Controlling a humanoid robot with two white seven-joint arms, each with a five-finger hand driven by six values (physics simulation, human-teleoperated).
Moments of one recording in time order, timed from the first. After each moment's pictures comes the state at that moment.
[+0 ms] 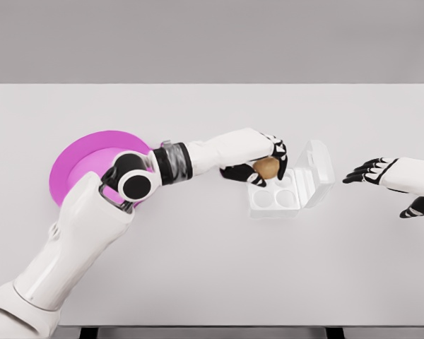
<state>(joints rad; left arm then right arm) -0.55 0.15 -0.60 -1.54 -0.45 -0.27 -0.61 -0.21 -1.08 0.29 -1.58 0.23 -0.61 0.61</state>
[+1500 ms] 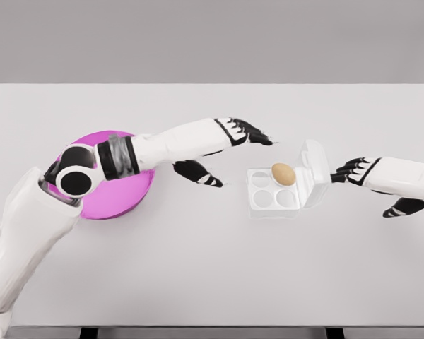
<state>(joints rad) -0.53 0.36 -0.52 -1.61 -0.26 -0.48 -0.61 -0.22 -1.05 0.30 -1.65 0.23 -0.61 0.61</state>
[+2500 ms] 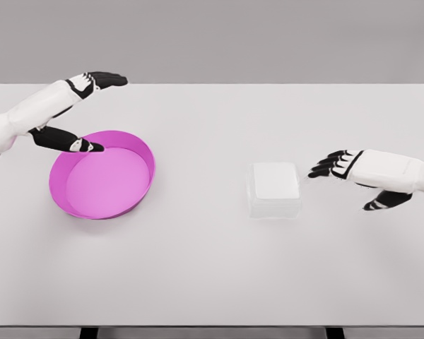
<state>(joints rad) -0.37 0.64 -0.13 -1.55 0.03 -0.61 -0.61 -0.27 -0.99 0.33 -1.65 0.20 -0.61 0.61</state>
